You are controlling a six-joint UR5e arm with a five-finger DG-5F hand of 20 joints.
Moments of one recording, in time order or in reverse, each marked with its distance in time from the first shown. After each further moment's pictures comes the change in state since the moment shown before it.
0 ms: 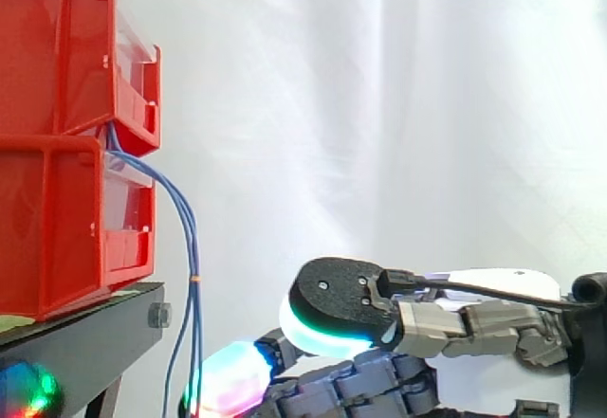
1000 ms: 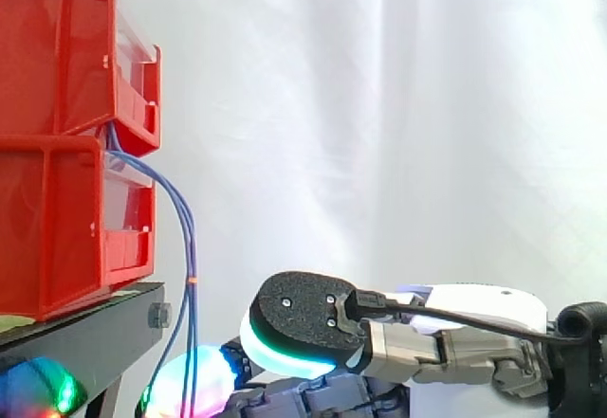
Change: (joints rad) arm 0.022 -0.059 0.032 0.122 0.027 -0.067
